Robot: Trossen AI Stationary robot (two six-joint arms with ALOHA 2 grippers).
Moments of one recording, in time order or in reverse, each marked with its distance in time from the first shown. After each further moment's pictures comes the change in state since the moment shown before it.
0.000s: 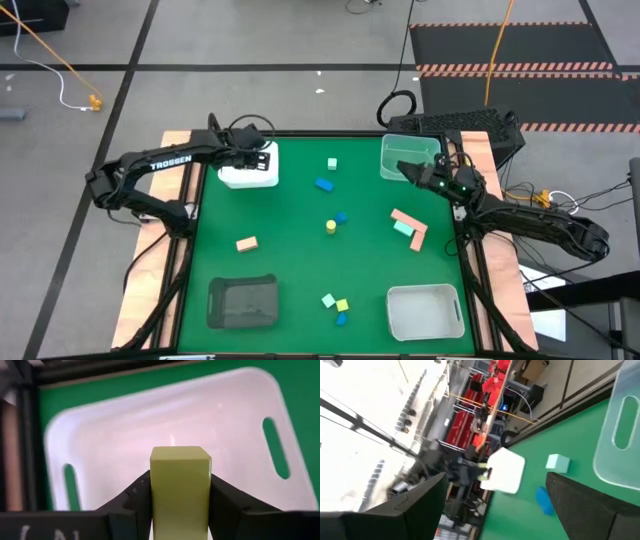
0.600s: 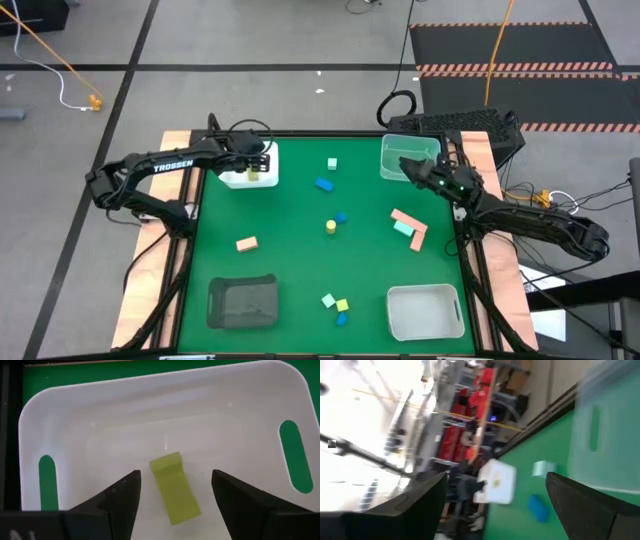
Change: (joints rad) left arm 0.003 0.000 -0.092 0.121 -0.006 -0.081; right arm 0.000 0.000 0.000 -0.038 0.086 0.082
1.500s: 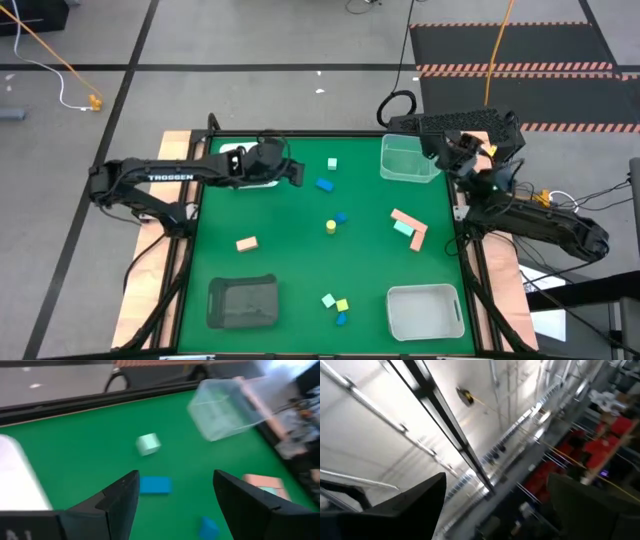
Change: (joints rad) left arm -0.384 0.000 0.174 0.398 0.018 0.068; right arm 0.011 -0.001 0.180 0.424 -0.097 -0.230
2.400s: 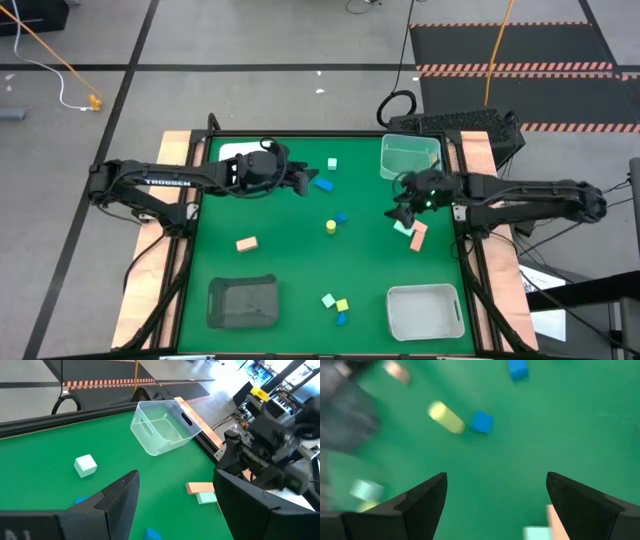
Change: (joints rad) left arm -0.104 -0.009 0.010 0.193 0.009 0.043; right arm 0.434 0.225 0.376 -1.536 0.057 -0.480
